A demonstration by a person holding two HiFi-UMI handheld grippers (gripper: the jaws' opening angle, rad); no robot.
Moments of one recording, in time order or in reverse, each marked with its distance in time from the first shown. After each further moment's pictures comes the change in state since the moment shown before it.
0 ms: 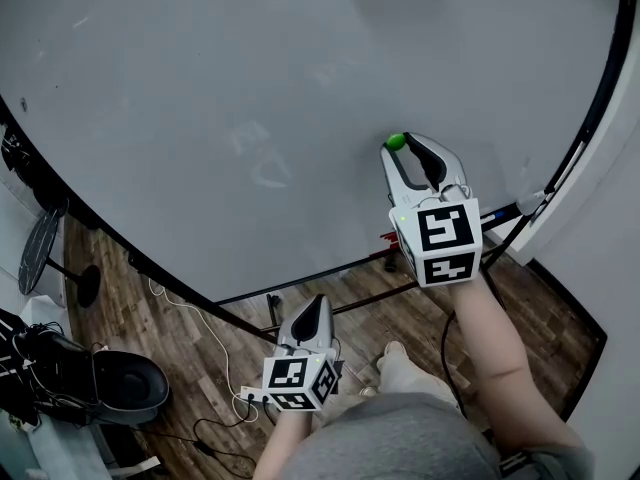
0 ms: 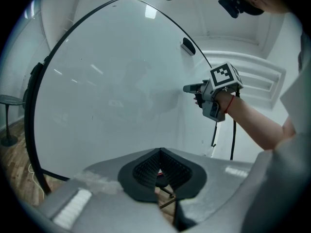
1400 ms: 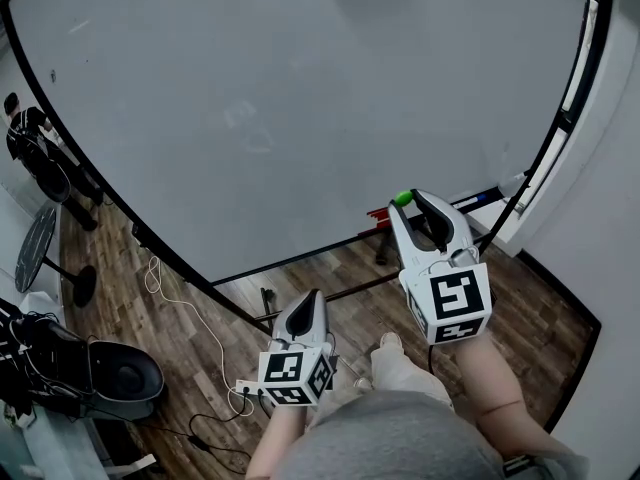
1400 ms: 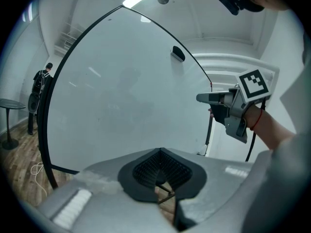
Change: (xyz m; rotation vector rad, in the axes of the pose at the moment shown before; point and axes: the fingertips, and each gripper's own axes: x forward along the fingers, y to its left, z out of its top) left arm -0.063 -0.032 -0.013 0.029 -0.015 -0.011; right arm -0.148 0.044 -0.023 0.063 0.023 0.017
